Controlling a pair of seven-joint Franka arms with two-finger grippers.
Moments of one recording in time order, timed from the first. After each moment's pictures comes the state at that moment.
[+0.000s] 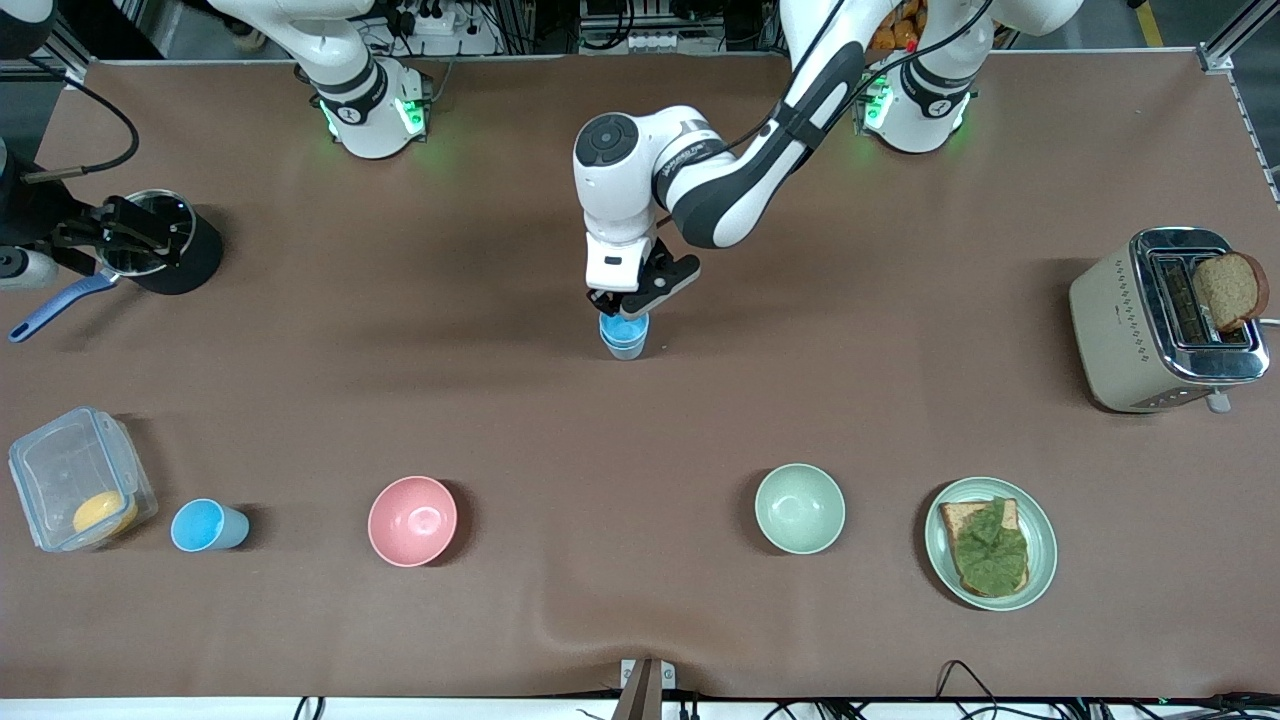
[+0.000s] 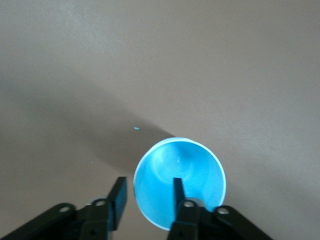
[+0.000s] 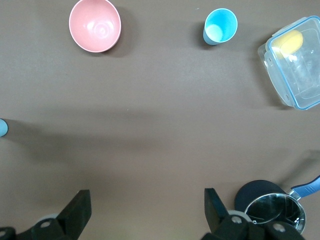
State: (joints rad) left arm -0.75 0.59 -0.22 -1.60 0.29 2.20 -1.73; right arm -0.03 -0.04 -0.02 -1.66 0.03 1.57 -0.12
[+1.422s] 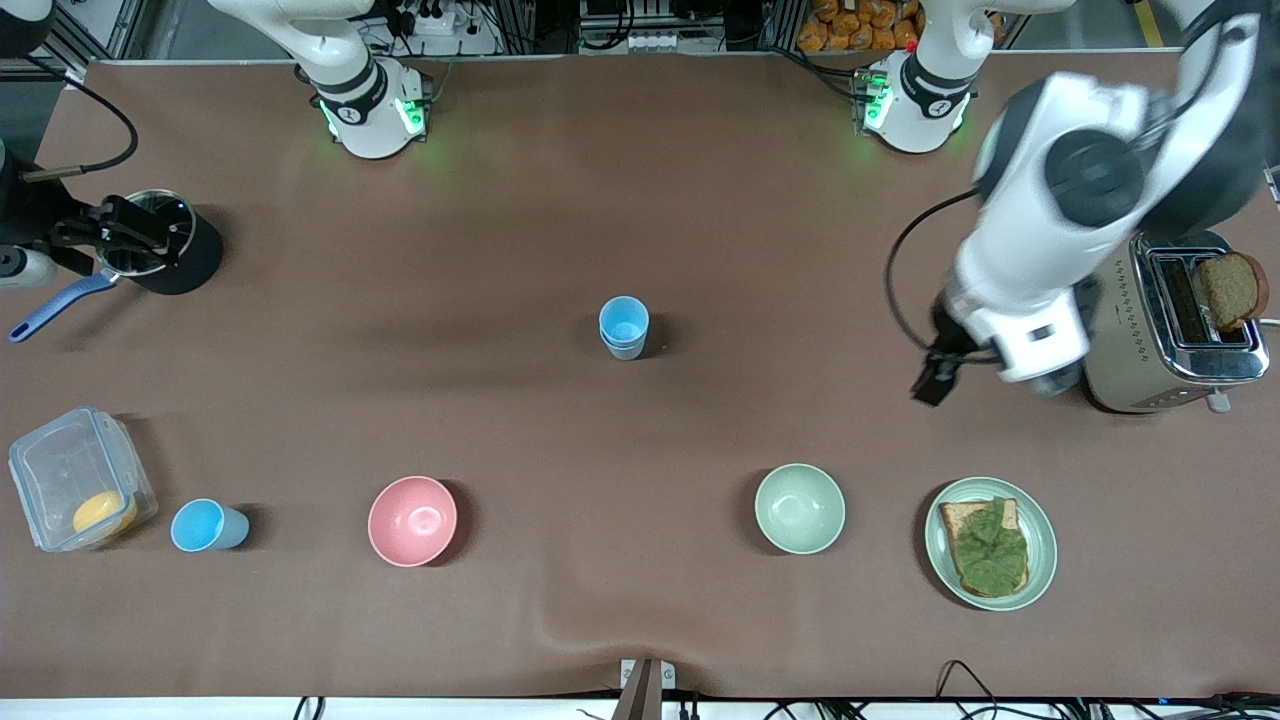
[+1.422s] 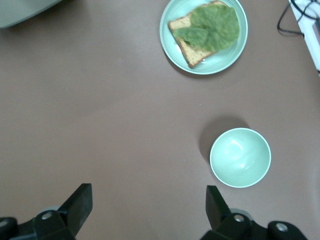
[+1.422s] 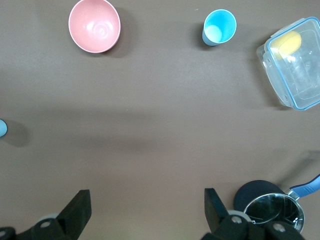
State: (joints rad) left arm -0.14 0.16 -0.20 -1.63 0.11 1.81 -1.50; right arm -0.03 -0.04 -0.02 -1.66 0.03 1.57 -0.12
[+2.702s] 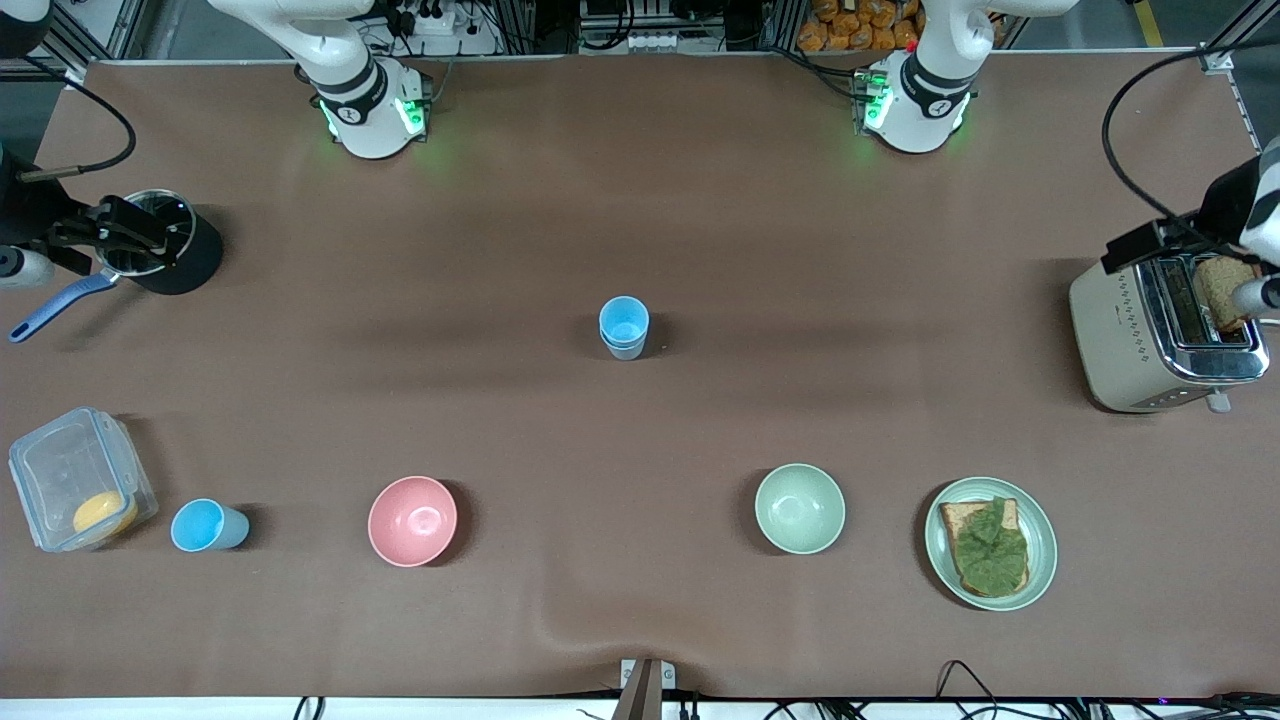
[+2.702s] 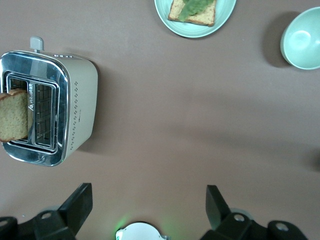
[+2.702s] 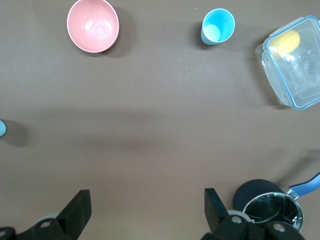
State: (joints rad) left arm -0.31 0.03 0.31 -1.54 0.01 1.44 -0.19; right arm -0.03 -0.04 -0.02 -1.66 0.03 1.57 -0.12
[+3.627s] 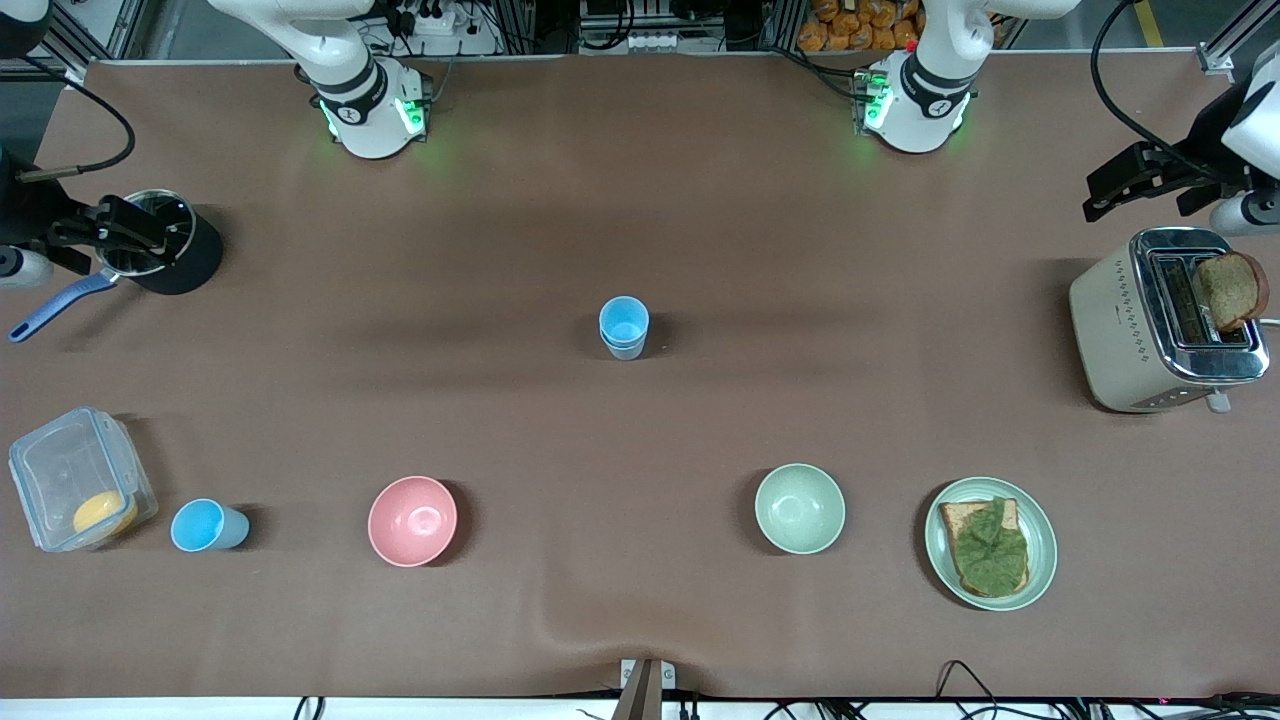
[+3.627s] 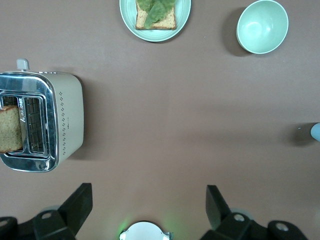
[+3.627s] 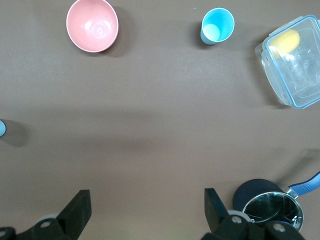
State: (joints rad) left arm -0.32 -0.04 0.23 -1.52 0.01 1.41 -0.15; right arm -0.03 -0.04 -0.02 -1.66 0.02 1.57 -0.12
